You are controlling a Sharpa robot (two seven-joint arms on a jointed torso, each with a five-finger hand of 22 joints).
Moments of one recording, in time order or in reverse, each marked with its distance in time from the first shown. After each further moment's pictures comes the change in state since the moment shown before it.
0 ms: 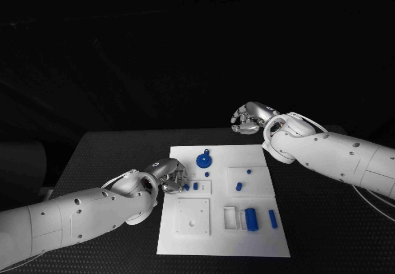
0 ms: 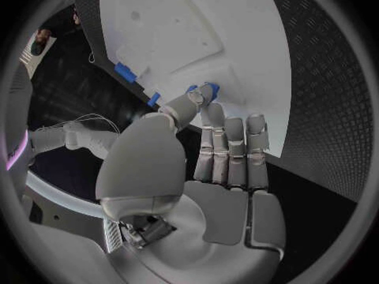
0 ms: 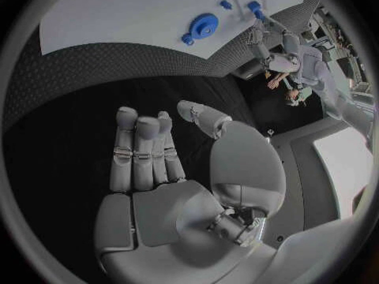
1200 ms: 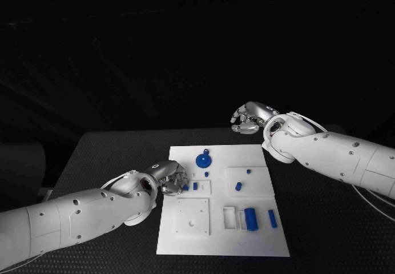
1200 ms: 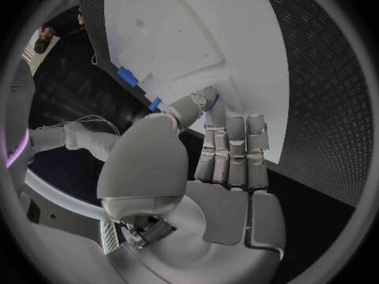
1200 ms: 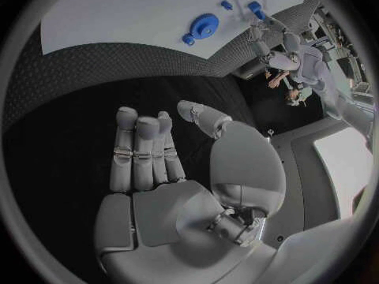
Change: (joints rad) left arm -0.002 -0.003 -0.002 0.001 0.007 0.037 0.002; left_hand 0.001 -0.023 0.003 -0.014 -0.004 -0.120 0.055 -0.101 -0.027 -0.032 0.022 0.008 -0.012 -0.017 0.010 -0.007 -0.017 0.000 -0.008 0.000 0.000 0.000; right arm 0.000 -0.001 0.000 -0.001 0.000 0.000 0.001; right_hand 0.000 0.000 0.000 0.000 0.000 0.001 -0.003 0.000 0.001 0.000 0.000 0.000 -0.002 0.000 0.000 0.000 0.000 0.000 0.000 0.000 0.000 0.001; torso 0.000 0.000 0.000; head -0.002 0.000
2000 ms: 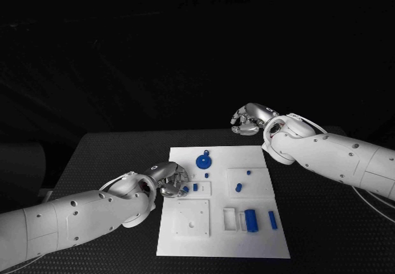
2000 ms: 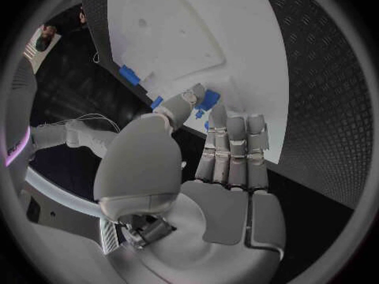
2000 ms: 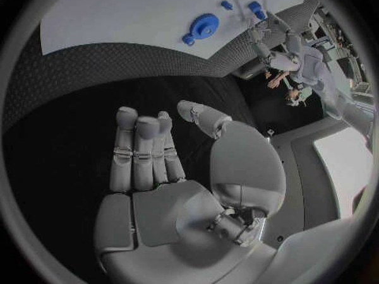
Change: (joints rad) left arm 0.000 -0.015 0.001 0.012 0.018 -0.002 0.021; left_hand -0.052 -0.073 -0.059 0.030 -0.003 -0.138 0.005 -0.087 -0.050 -0.011 0.007 0.016 -0.008 -0.005 0.008 0.008 -0.010 0.000 0.000 0.000 0.000 0.000; right arm -0.001 0.001 0.000 -0.001 0.000 0.000 0.000; right_hand 0.000 0.000 0.000 0.000 0.000 -0.003 0.002 0.000 0.000 0.000 0.000 0.000 -0.002 0.000 0.000 0.000 0.001 0.000 0.000 0.000 -0.004 0.001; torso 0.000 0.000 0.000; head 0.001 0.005
